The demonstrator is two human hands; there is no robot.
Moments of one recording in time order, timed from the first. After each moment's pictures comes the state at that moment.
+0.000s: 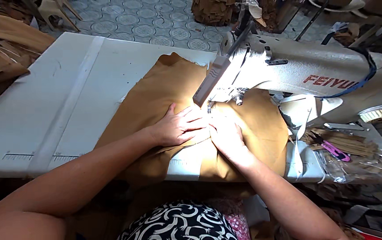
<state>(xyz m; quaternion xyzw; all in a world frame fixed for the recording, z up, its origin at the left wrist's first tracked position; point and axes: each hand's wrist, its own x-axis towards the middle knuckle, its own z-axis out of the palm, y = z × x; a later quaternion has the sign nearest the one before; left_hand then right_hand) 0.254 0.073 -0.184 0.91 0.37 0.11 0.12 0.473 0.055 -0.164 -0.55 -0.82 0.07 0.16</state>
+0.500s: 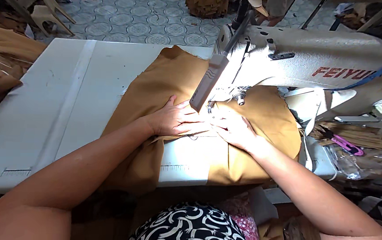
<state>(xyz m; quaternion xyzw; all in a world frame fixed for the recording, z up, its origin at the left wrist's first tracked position) 0.236 0.121 -0.182 0.94 0.29 0.08 0.15 0.518 0.099 -0.194 -0.34 -0.90 0.06 0.26</state>
